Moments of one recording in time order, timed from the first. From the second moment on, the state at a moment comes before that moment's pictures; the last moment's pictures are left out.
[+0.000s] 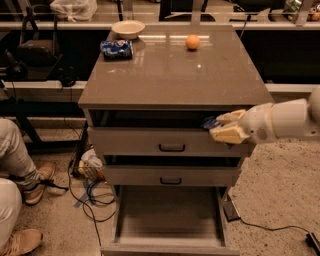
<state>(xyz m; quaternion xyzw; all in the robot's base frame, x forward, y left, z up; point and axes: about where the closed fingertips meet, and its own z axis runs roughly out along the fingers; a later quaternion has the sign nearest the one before) 0.544 -0.165 0.798 -0.43 0.78 0.25 0.39</state>
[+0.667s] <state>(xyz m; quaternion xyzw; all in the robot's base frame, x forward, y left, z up) 0.496 -0.127 0.702 -0.44 0.79 0.29 0.31</state>
